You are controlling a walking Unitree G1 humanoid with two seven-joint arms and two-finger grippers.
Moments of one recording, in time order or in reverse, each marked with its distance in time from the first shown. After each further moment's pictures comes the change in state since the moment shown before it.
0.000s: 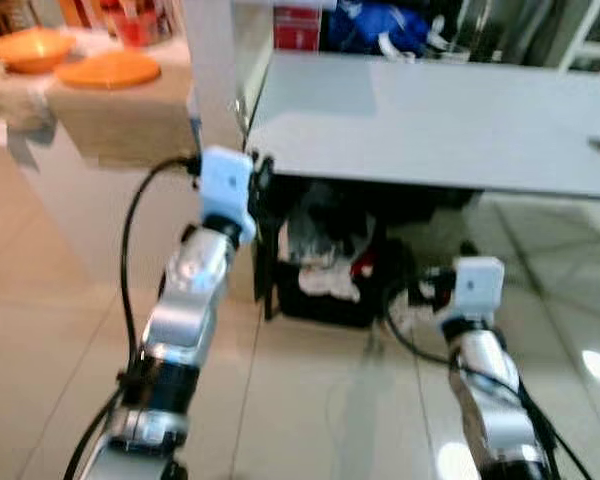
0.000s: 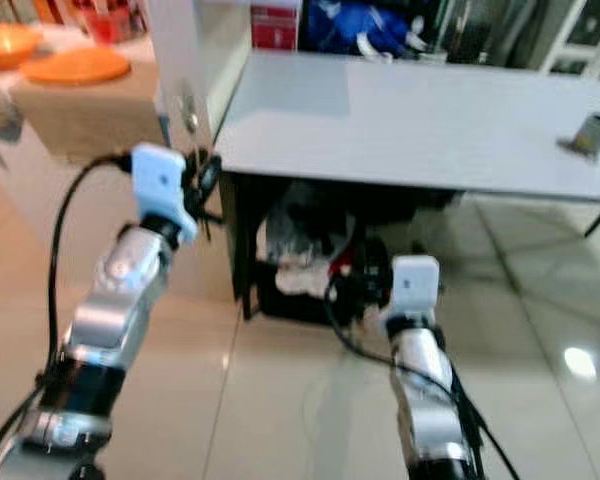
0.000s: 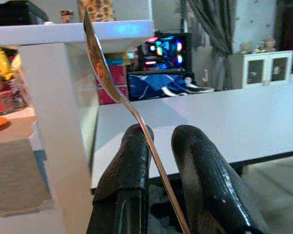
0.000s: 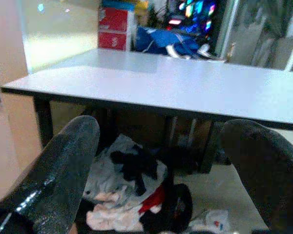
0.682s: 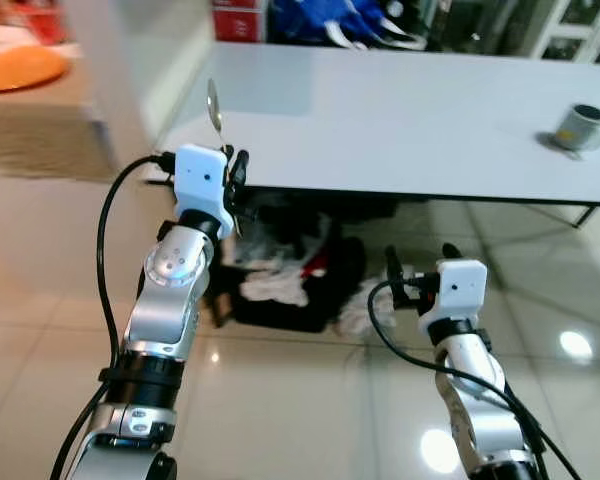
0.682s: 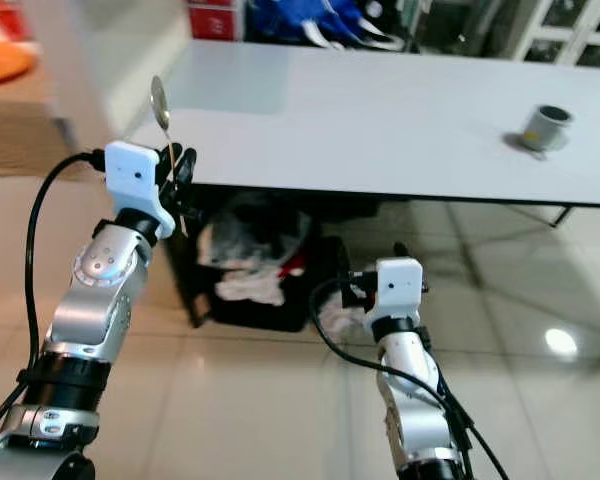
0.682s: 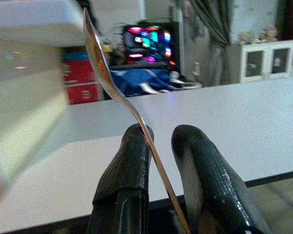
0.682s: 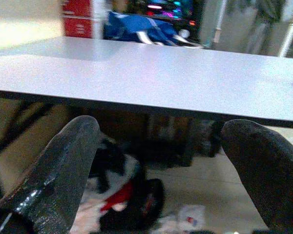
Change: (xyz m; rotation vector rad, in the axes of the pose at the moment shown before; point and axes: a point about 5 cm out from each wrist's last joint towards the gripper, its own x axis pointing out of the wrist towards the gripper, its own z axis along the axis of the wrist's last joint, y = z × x) left arm 0.001 0.015 -0.002 0.011 0.000 0.038; right arm -0.002 0.008 0.000 0.004 -0.003 0.028
